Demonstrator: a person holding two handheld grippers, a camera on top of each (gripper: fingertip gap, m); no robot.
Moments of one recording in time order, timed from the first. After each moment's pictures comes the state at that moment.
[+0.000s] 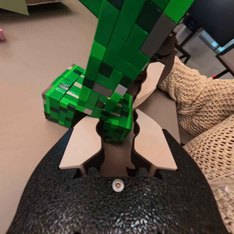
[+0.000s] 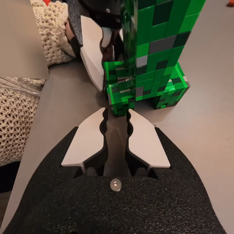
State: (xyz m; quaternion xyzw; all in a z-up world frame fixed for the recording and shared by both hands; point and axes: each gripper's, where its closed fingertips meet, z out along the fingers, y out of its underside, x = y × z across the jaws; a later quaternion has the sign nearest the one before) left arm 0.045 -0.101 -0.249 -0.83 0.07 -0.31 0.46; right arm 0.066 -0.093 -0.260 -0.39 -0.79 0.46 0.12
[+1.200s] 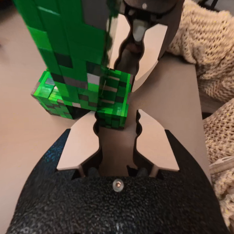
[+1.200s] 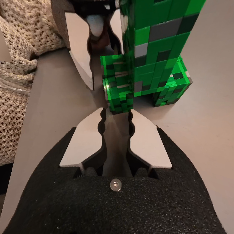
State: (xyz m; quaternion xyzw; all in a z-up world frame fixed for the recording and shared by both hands) left arm 0.039 -0.122 -0.268 -0.86 0.19 -0.22 0.42; right arm 0.067 -0.091 -0.270 -0.40 -0.80 0.43 0.12
